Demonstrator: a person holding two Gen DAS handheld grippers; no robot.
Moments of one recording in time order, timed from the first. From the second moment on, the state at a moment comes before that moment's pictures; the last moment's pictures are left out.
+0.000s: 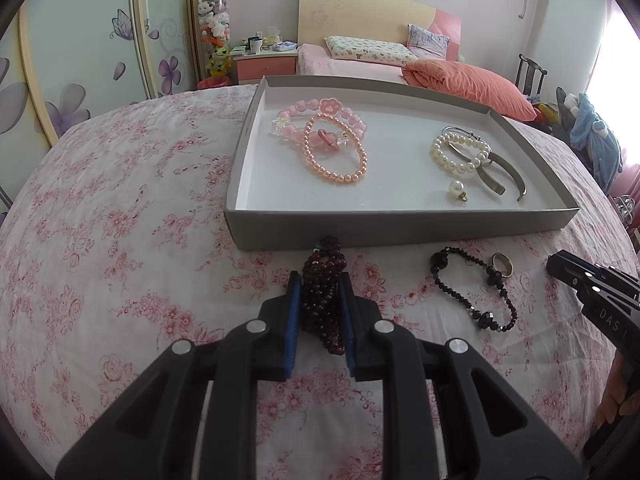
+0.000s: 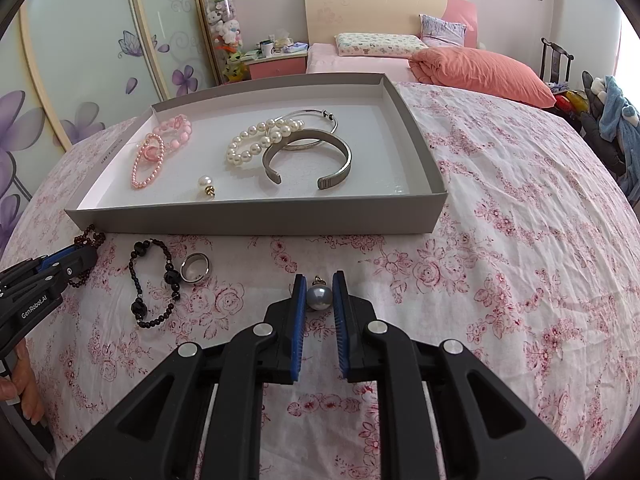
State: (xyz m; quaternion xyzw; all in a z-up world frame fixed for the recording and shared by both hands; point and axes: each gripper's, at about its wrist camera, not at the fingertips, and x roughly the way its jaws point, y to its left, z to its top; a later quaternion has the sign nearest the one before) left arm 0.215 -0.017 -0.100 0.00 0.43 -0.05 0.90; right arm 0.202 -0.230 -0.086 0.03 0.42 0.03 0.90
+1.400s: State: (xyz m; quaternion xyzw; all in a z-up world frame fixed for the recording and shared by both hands) left arm 0.157 -0.018 -0.026 -0.01 0.29 -0.08 0.95; right arm 0.153 -0.218 -0.002 0.03 0.25 0.05 0.97
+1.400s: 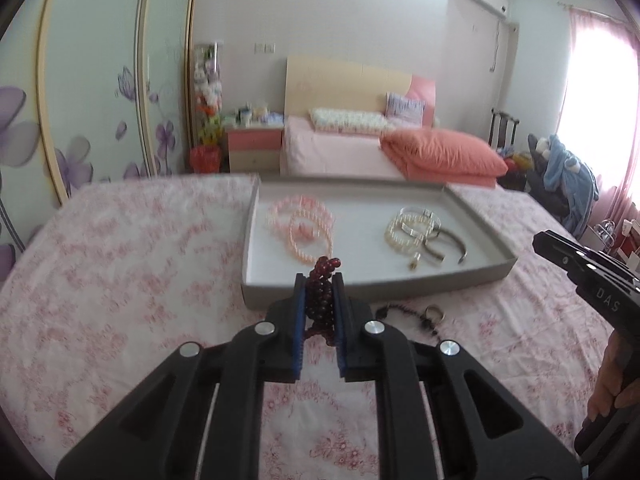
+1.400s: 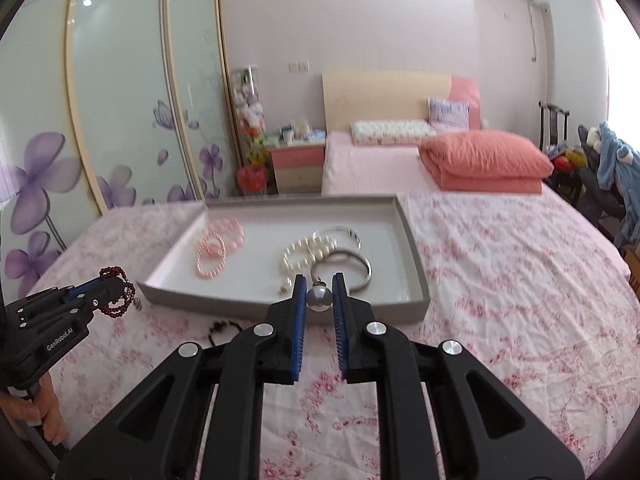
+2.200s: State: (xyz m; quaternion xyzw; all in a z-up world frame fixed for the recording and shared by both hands) left arm 0.133 -0.026 0.026 -0.01 0.20 -0.10 0.97; right arm 0.139 -0.224 0.031 0.03 0.14 0.08 0.99
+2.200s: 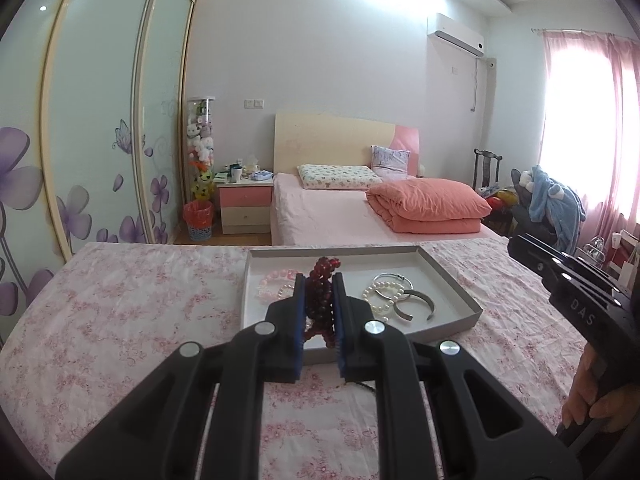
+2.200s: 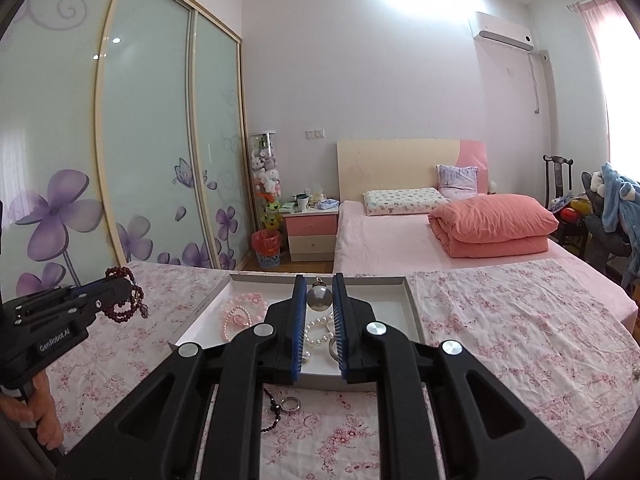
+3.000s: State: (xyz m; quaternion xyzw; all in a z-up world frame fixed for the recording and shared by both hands) left arm 0.229 -0.036 0.014 -0.03 0.25 -0.08 0.96; right arm 0.218 -0.206 0.022 0.05 0.19 0.08 0.98
